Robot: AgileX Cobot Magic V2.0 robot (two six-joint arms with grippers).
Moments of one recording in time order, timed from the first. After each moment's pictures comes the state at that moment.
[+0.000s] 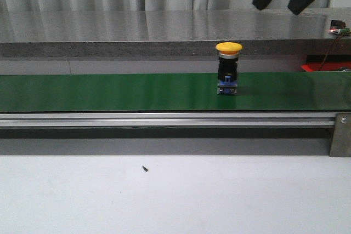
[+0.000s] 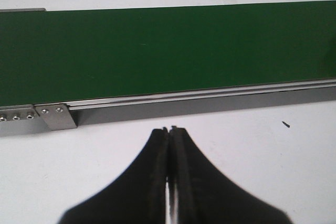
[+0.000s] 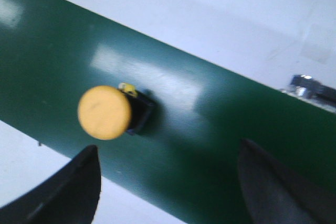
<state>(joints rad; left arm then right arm) -0.01 0.69 -0.67 -0.34 0.74 0.27 0.19 1.74 -1.63 0.30 1.06 -0.19</state>
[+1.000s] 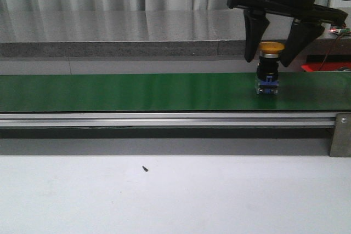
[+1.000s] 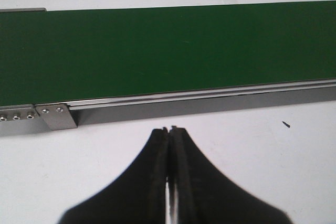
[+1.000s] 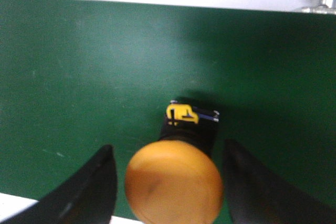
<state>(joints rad) -0.01 0.69 -0.67 -0.34 0.74 0.27 0.25 1.89 -1.63 0.15 1.07 0.21</state>
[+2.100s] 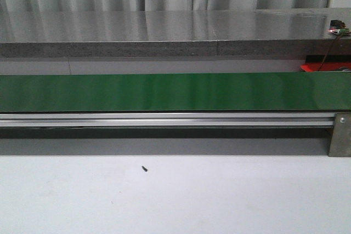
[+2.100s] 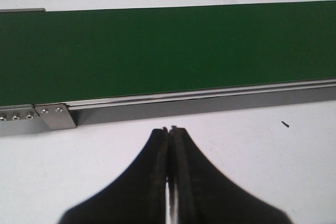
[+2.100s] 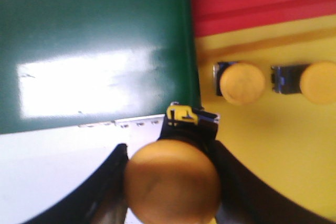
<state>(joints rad) -0.01 0.69 -0.67 -0.34 0.74 0.27 -0.08 1.48 -1.31 0.01 1.14 0.14</state>
